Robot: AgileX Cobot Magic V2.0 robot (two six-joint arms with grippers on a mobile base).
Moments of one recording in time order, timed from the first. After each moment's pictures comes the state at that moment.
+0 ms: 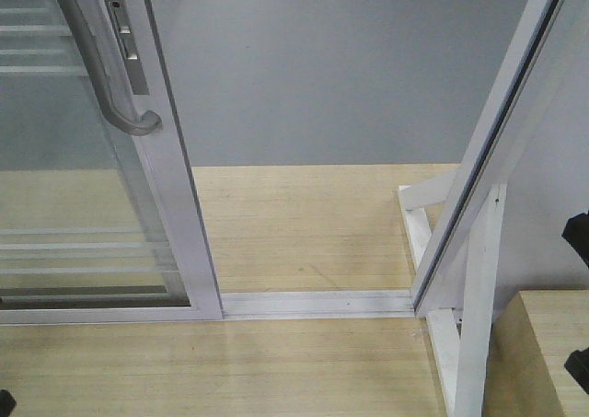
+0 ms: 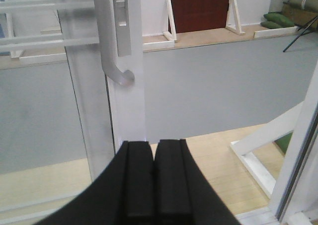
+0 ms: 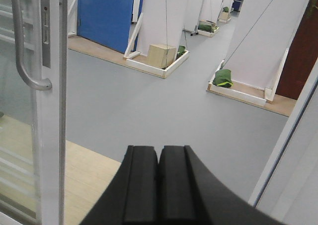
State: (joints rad) left arm -0.28 0.01 0.01 0.18 0.24 -0.22; right arm 0.37 0.27 -0.34 0.00 0.26 -0.17
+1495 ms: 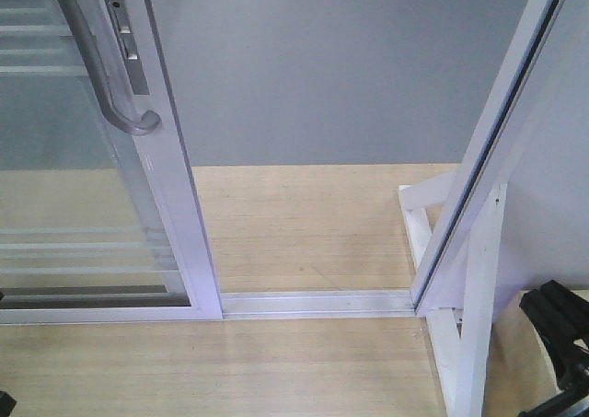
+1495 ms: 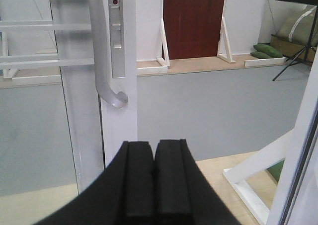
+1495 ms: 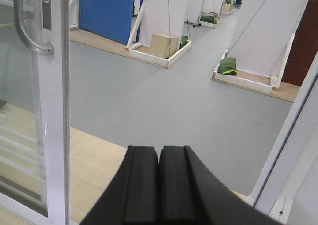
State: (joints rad) left arm -0.28 -0.01 0.03 0.20 0.15 -0.25; right arm 0.37 0.04 0.03 0.02 0.14 -0.17
